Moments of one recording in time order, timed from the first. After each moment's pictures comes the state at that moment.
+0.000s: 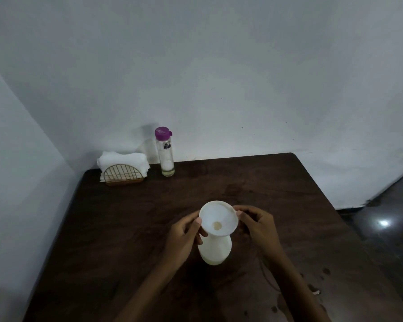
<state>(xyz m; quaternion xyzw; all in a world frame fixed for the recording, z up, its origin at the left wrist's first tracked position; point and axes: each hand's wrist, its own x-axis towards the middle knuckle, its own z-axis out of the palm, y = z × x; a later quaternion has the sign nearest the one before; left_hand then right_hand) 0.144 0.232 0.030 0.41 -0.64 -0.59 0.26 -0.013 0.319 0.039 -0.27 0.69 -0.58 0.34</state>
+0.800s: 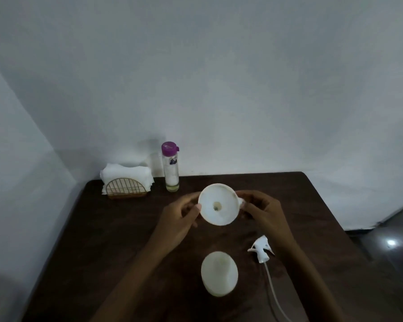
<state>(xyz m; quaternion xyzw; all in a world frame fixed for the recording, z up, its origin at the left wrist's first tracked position) 0.131 0.157 0.080 0.39 -0.75 -0.47 0.26 -0.045 0.259 0.094 -0.39 0.66 -0.57 0.29</state>
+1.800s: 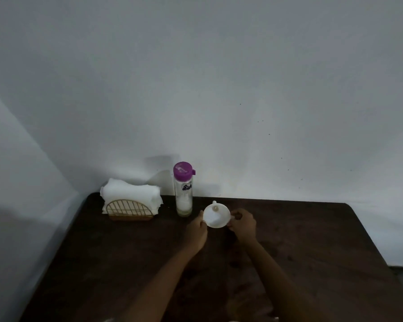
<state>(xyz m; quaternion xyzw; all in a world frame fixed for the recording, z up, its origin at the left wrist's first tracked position) 0.039 0.012 -0.070 0.54 -0.66 -0.50 0.14 -0.099 0.051 -0.080 -0.28 0.82 -0.40 0.30</state>
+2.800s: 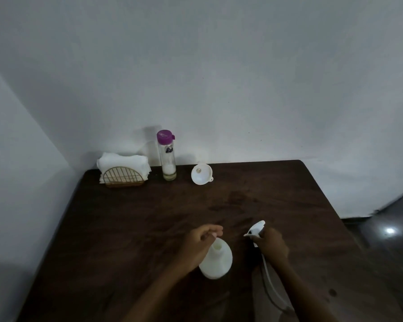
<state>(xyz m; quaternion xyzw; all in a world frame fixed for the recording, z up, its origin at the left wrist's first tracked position) 0.109 0.213 -0.004 0.38 -0.66 -0.62 0.16 -0.100 0.298 -0.066 -0.28 0.90 -0.22 0.25</state>
